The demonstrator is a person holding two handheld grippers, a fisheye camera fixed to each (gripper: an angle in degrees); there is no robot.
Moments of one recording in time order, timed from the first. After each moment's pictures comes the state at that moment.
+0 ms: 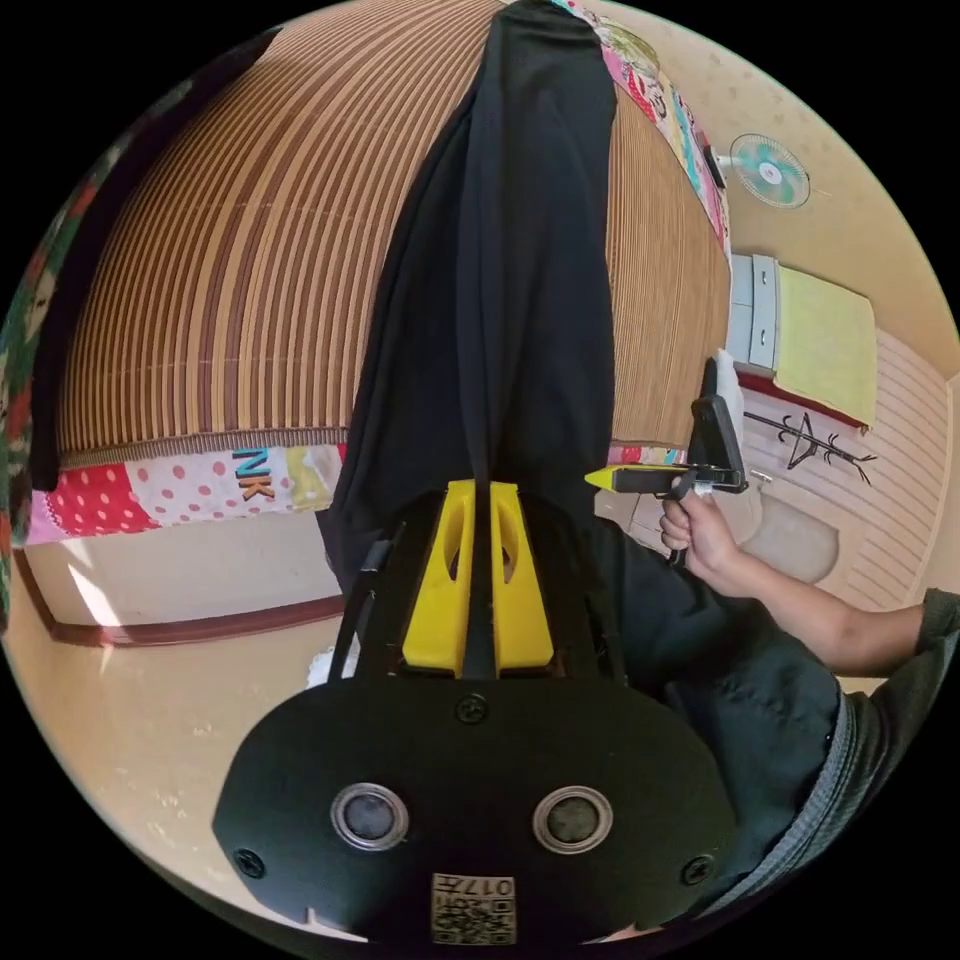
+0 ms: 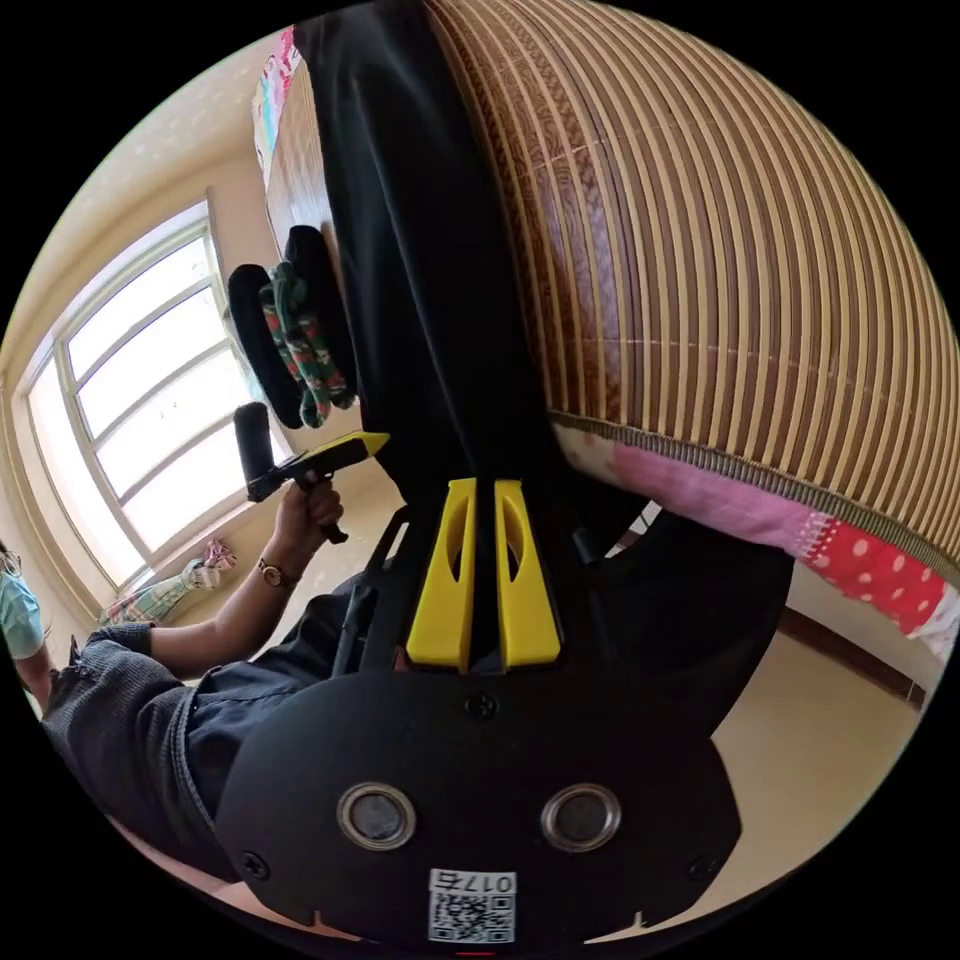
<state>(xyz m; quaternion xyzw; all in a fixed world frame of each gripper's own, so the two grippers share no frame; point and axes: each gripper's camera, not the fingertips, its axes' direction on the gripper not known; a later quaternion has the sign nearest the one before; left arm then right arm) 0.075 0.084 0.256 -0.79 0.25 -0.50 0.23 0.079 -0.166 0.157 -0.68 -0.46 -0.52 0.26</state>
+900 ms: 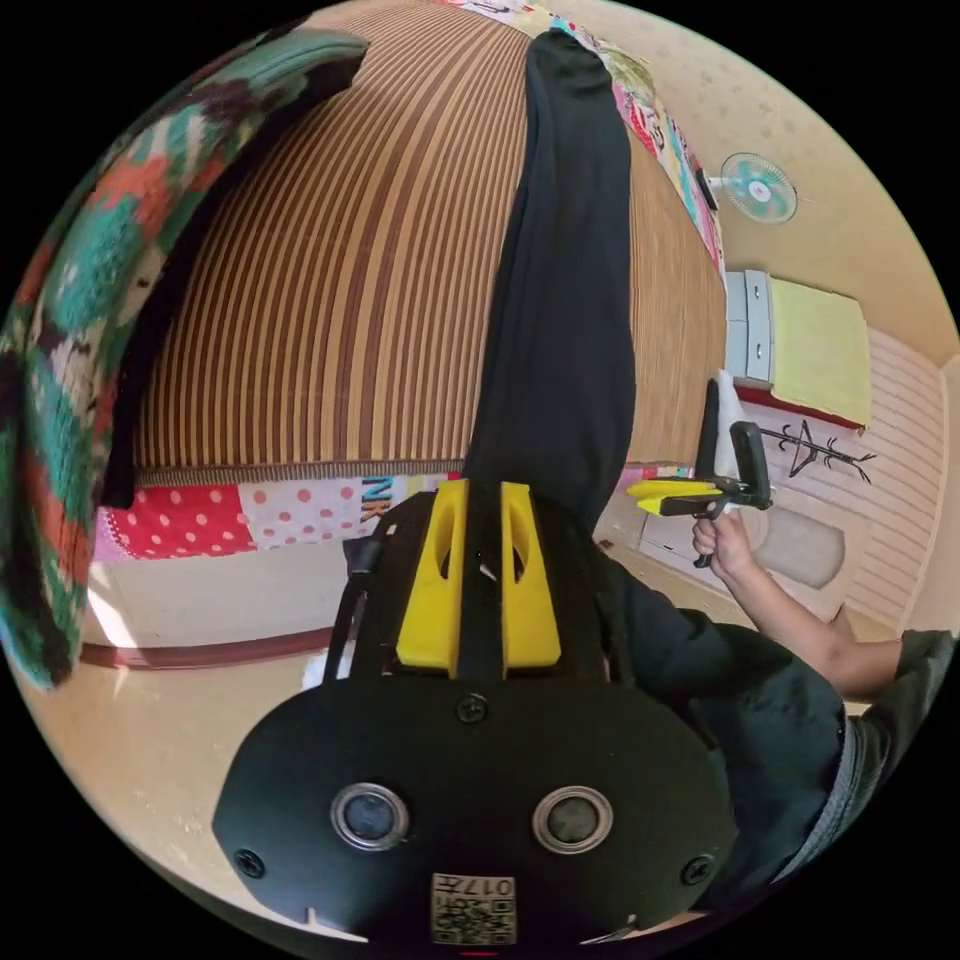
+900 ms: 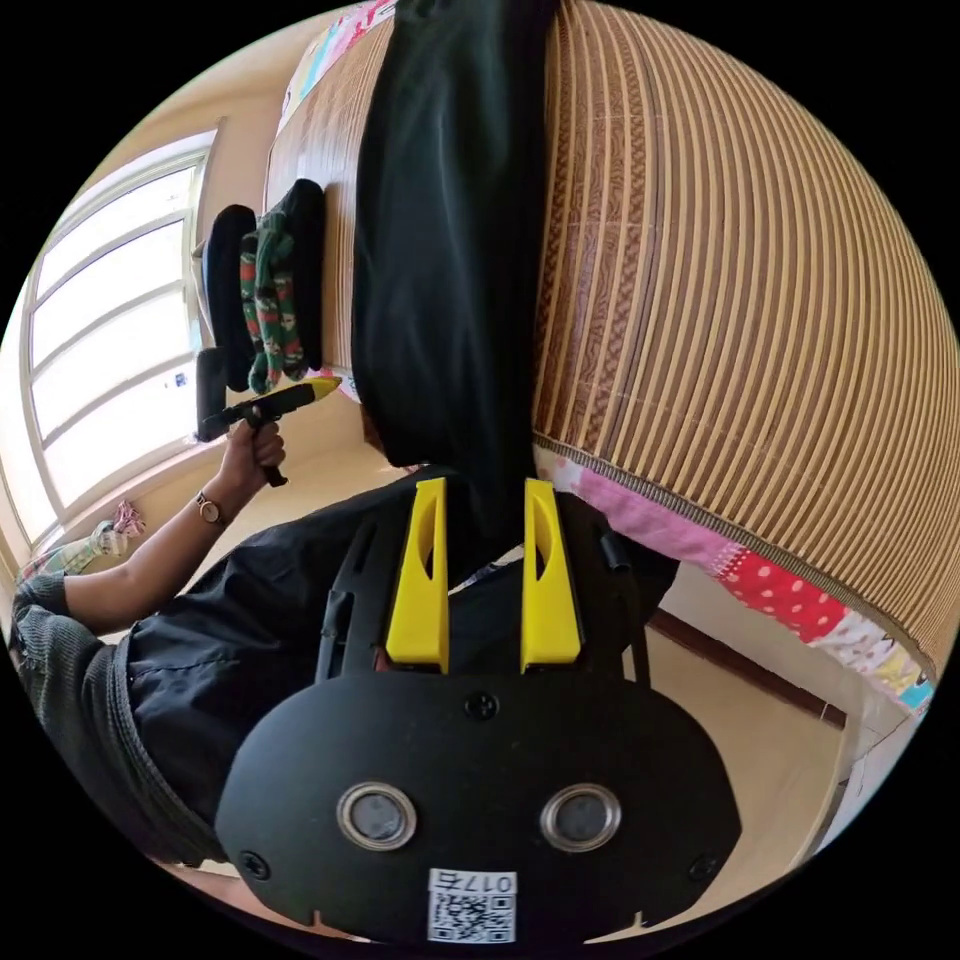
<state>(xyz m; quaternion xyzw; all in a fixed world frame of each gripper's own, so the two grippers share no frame) 0.060 0.069 0.308 -0.78 0.24 -0.51 0.27 -0.033 -0.142 0.148 -0.55 -0.45 -0.64 0.30</state>
